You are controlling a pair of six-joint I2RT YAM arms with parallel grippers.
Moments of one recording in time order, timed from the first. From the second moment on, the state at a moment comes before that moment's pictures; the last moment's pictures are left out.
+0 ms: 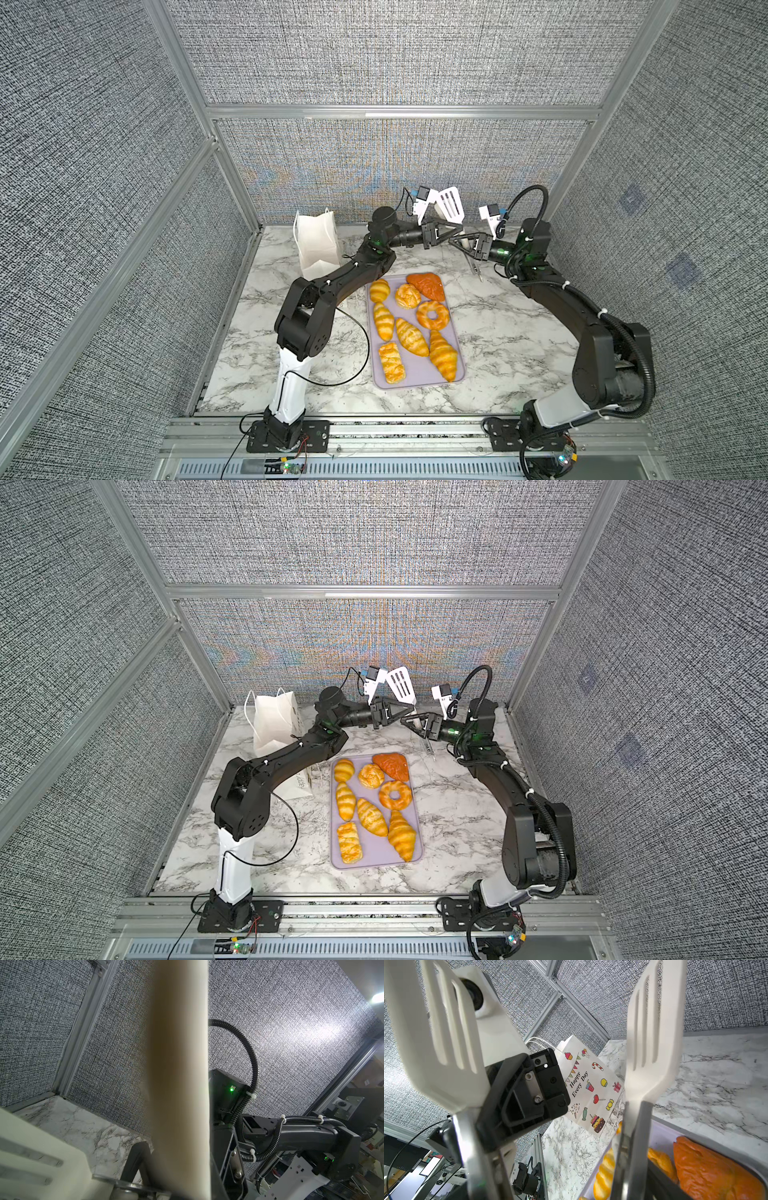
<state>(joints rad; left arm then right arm) -0.64 2.10 1.69 0.75 0.96 -0.85 0.08 1.56 1.11 0.35 -1.10 0.73</state>
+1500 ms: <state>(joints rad) -0.59 2.01 1.48 0.88 0.91 -0.94 0.04 1.49 1.28 -0.46 -0.73 0.17</state>
